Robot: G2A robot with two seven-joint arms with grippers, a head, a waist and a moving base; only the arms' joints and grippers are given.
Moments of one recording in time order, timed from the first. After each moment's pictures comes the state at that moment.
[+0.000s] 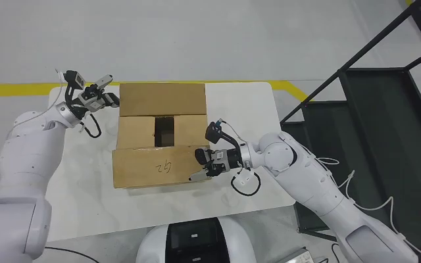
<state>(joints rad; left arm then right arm) 0.47 -1.15 -1.12 -0.35 -0.61 -0.55 -1.26 -1.05 -1.05 0.92 -1.60 -0.08 -0.56 0.94</state>
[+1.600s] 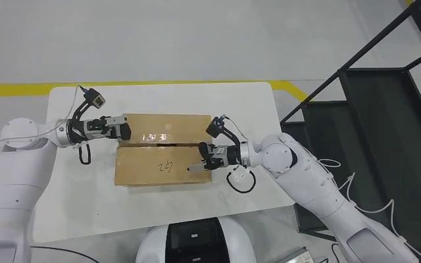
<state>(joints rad) 0.79 -0.96 -1.17 -1.00 -0.57 -0.33 -1.49 -1.07 -1.05 0.94 -1.64 -0.20 -0.42 0.84</state>
